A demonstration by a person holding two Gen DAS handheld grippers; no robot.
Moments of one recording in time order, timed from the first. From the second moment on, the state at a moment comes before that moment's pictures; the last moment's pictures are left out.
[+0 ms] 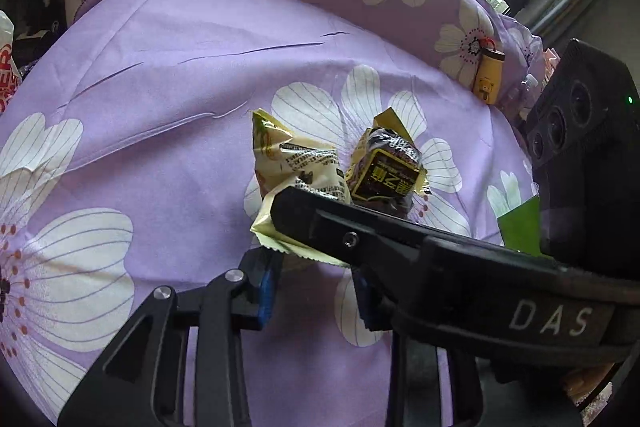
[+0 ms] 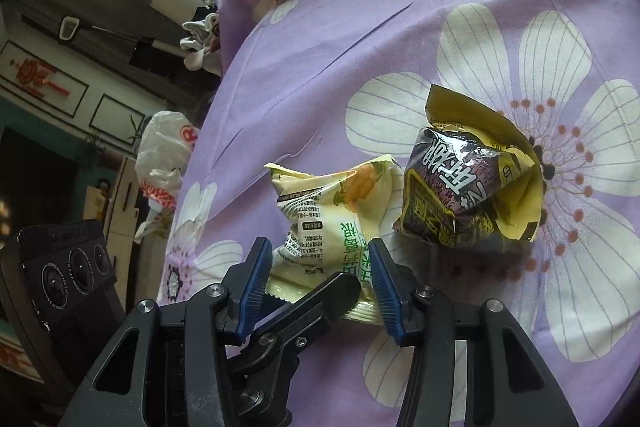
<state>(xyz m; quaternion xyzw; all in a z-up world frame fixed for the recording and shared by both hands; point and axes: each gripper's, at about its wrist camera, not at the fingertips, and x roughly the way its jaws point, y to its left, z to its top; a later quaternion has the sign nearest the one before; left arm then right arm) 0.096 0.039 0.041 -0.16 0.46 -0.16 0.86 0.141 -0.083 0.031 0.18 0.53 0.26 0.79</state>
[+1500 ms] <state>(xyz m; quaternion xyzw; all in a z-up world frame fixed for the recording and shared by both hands) -0.001 -0.211 0.138 0.03 0.34 -0.38 0.86 -0.023 -0.330 0.128 0.31 0.32 0.10 0.89</state>
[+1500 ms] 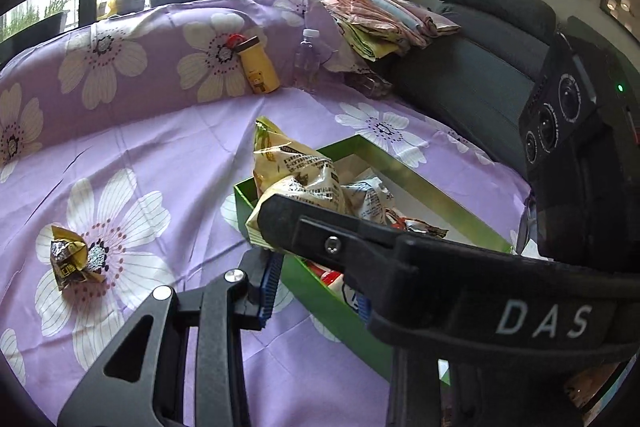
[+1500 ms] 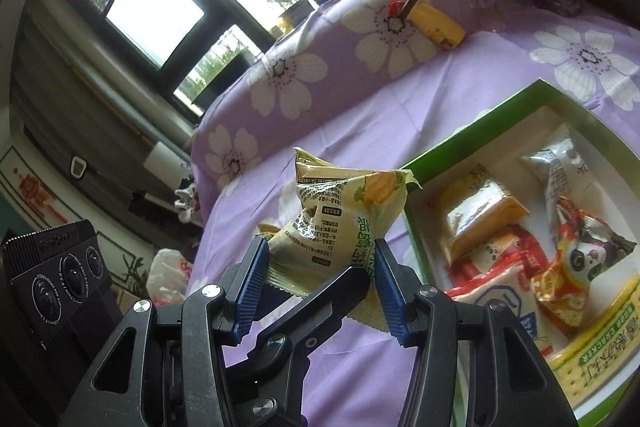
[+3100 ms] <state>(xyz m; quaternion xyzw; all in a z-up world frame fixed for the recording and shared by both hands) 0.055 -0.012 0.103 -0.11 0.37 -0.18 0.90 -0.015 -0.338 0.121 0.29 0.30 -0.01 0.91</state>
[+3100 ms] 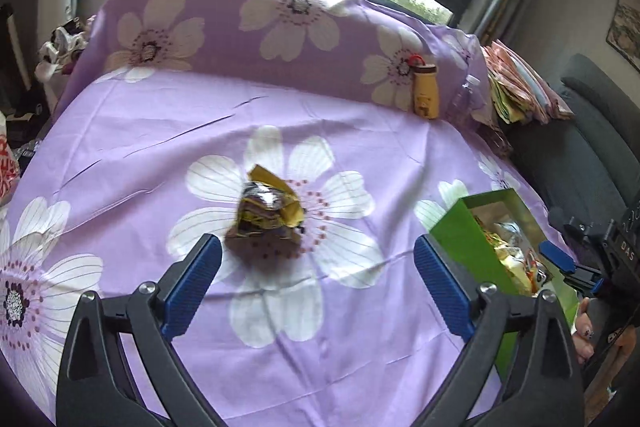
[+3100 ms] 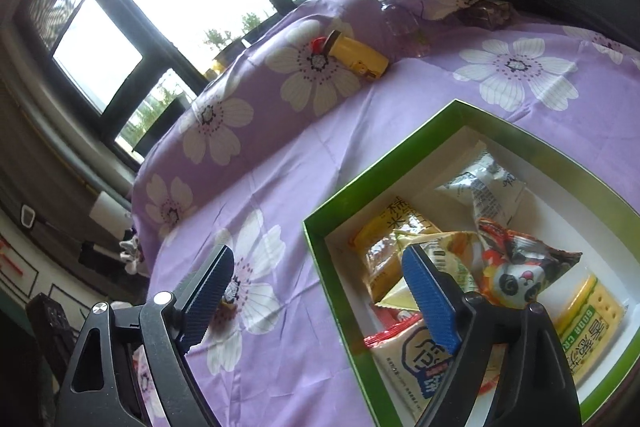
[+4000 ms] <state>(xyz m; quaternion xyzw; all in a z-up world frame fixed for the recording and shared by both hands) 0.141 -0.006 0.023 -0.18 0.45 -0.20 0.85 0.168 -0.155 0.043 0.17 0.48 0.23 0.83</state>
